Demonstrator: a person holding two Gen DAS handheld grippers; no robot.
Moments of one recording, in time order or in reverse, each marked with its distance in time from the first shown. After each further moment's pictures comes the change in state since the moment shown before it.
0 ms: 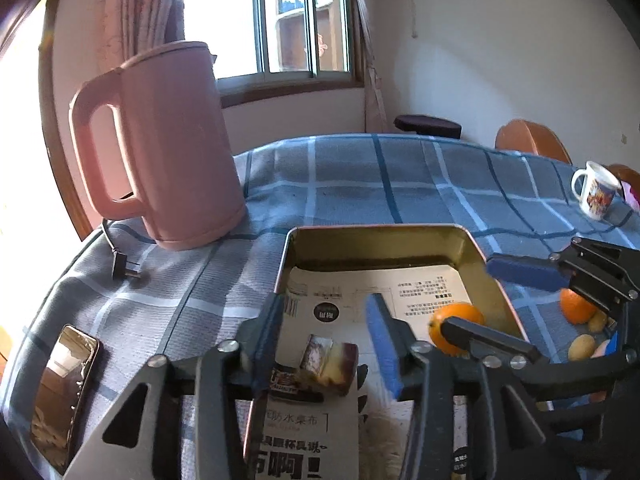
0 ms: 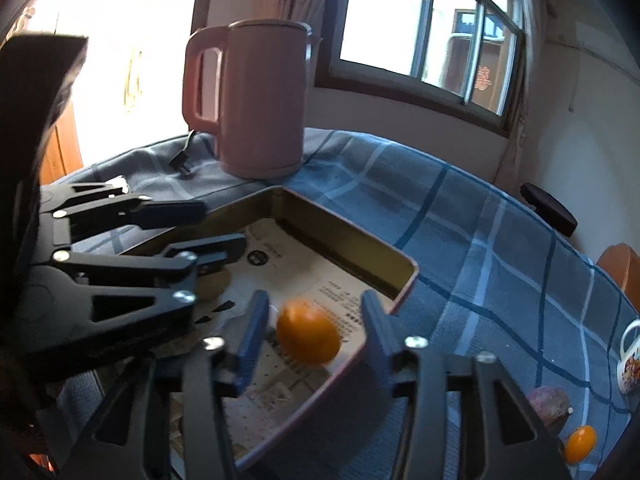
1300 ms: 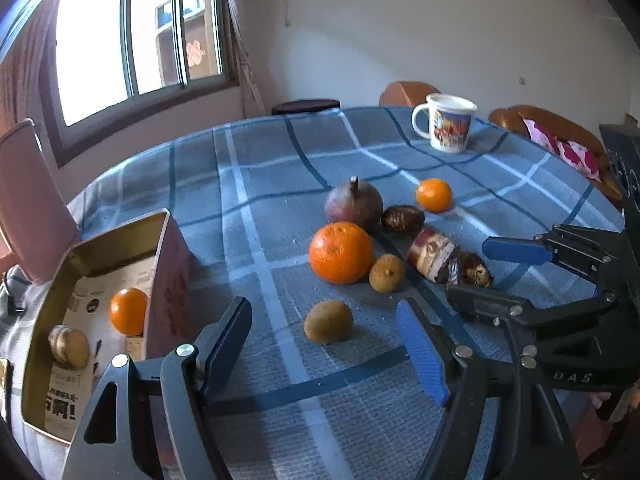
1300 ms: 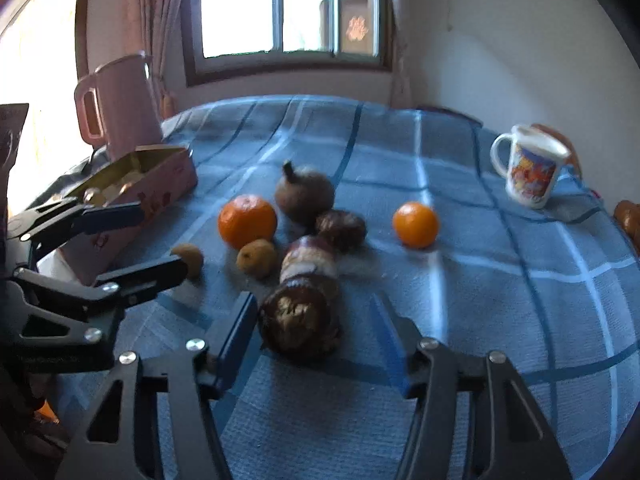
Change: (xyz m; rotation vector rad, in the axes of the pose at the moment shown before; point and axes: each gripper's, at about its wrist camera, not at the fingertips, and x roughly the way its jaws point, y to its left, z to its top) left arm -0.034 -0.185 -0.035 0.252 0.055 -0.323; right arm -0.124 -0.112 -0.144 0.333 0.092 -0.220
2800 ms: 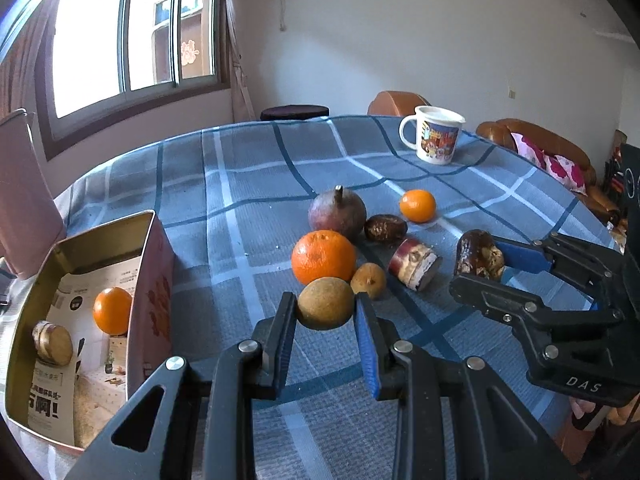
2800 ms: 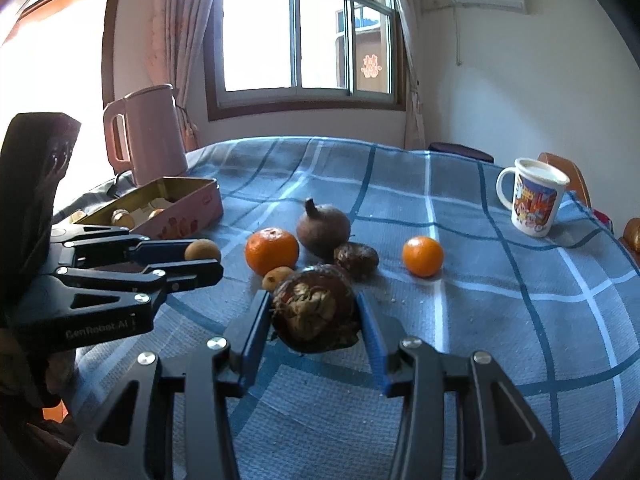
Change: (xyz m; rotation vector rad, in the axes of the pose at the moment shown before) left arm -0.005 0.001 0.000 -0.033 -0.042 -0.063; right arm -0.029 0.004 -0.007 -0.022 -0.189 0.042
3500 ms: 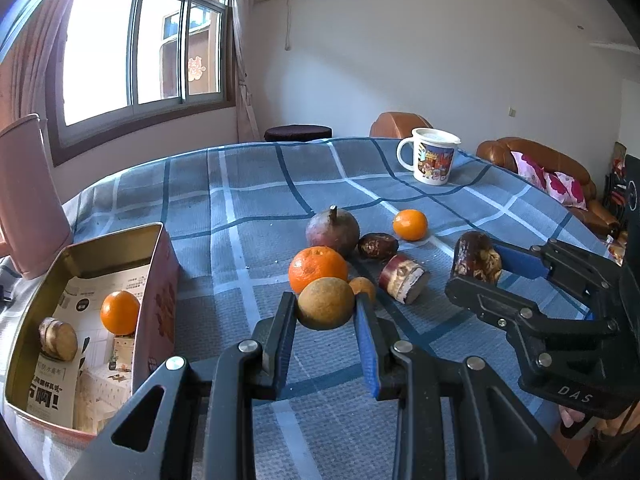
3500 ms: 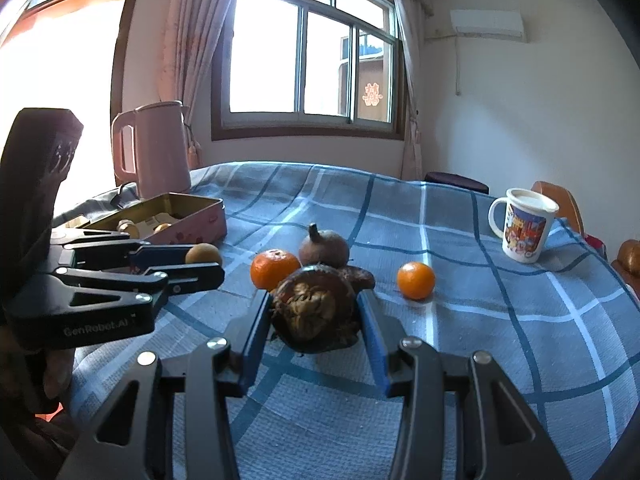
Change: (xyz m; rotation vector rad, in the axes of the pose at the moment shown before) left arm -0.014 -0.006 -0.005 -0.011 -0.080 0.005; right arm -0.015 0.009 -0.002 -0.047 -0.103 -0.024
